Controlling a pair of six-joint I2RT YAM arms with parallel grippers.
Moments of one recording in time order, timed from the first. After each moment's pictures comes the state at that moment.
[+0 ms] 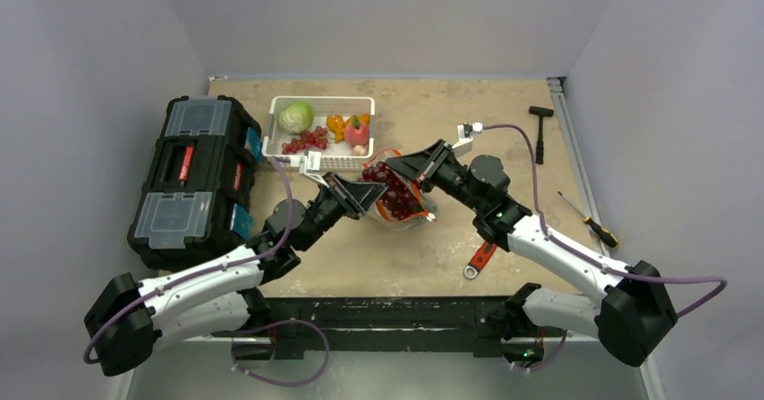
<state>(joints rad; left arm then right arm) -0.91 0.95 0.44 0.66 -0.16 -0.89 0.67 1.12 0.68 0.46 -0.20 1.33</state>
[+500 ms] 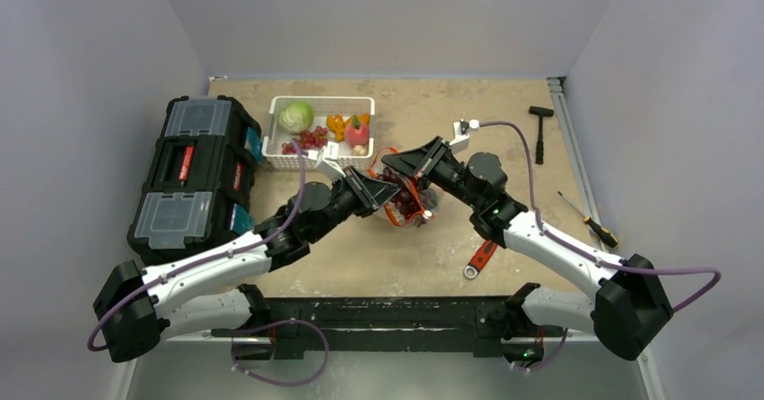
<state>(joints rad) -0.94 1.04 0.65 0.31 -0.18 -1.11 0.66 1.15 0.71 0.50 -0.23 1.35</state>
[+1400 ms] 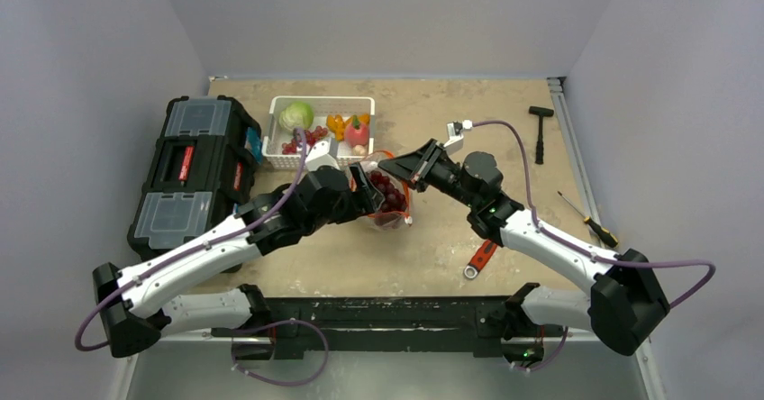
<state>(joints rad) -0.98 1.11 1.03 -0.57 -0.36 -1.05 0.66 1.20 0.71 0.52 -0.28 1.33</state>
